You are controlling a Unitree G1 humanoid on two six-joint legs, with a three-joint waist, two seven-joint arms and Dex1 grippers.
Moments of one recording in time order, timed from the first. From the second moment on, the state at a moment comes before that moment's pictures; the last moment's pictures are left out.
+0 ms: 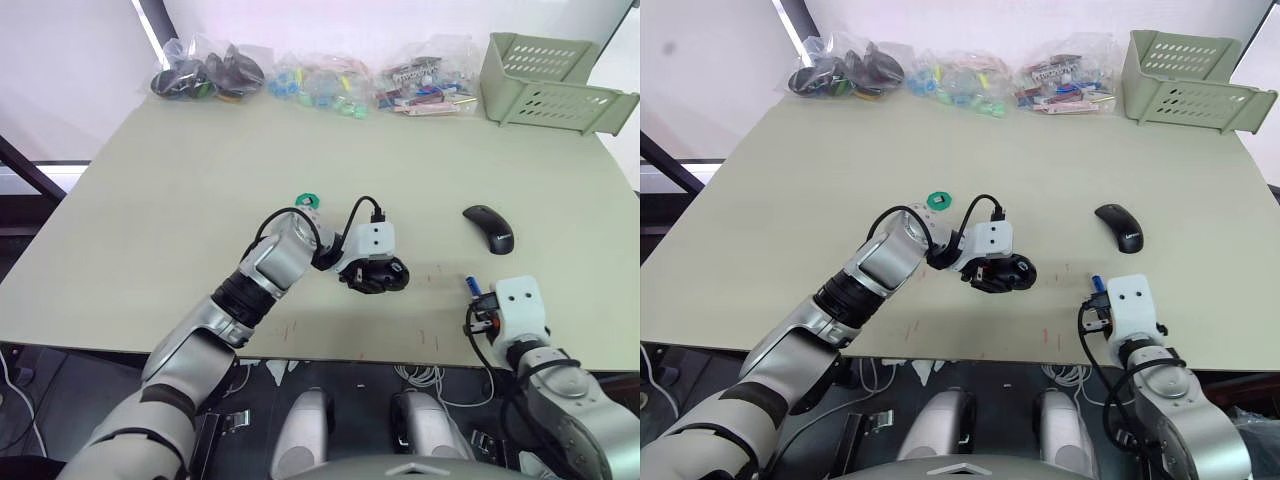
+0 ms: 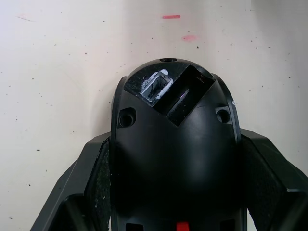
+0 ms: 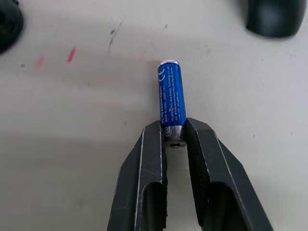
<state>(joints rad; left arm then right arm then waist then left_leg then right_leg) -0.83 0.43 -0.58 0.17 0.12 0.53 -1.20 0.19 -0.41 0.03 -0.87 0.27 1.06 -0.03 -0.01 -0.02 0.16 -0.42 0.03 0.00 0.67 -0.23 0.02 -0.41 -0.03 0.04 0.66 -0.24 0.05</state>
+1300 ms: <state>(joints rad) -0.84 0.43 -0.59 0.18 0.14 0.51 -1.23 -0.67 -0.66 0.11 -0.17 1.47 1.61 -0.19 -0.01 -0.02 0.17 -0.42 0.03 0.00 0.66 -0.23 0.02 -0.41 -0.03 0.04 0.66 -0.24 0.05</state>
